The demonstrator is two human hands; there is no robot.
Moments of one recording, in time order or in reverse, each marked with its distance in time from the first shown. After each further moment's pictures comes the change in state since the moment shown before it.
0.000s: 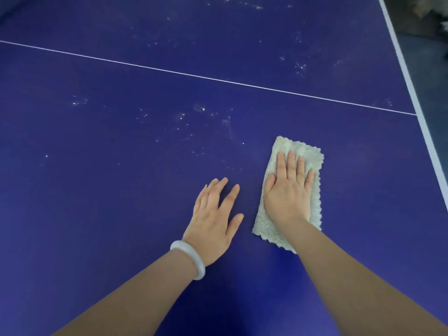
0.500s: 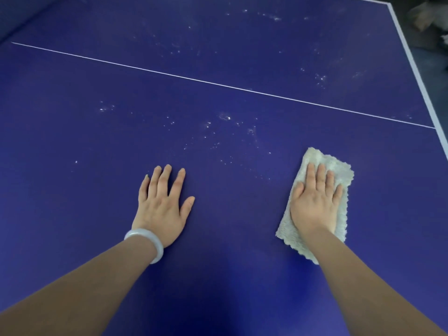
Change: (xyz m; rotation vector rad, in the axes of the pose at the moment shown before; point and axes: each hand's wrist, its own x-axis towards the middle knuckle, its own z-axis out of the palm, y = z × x) left_hand -0.016 -0.145 -0.042 0.246 0.007 -0.293; right_hand -0.004 -0.017 0.001 -0.025 0.010 0.157
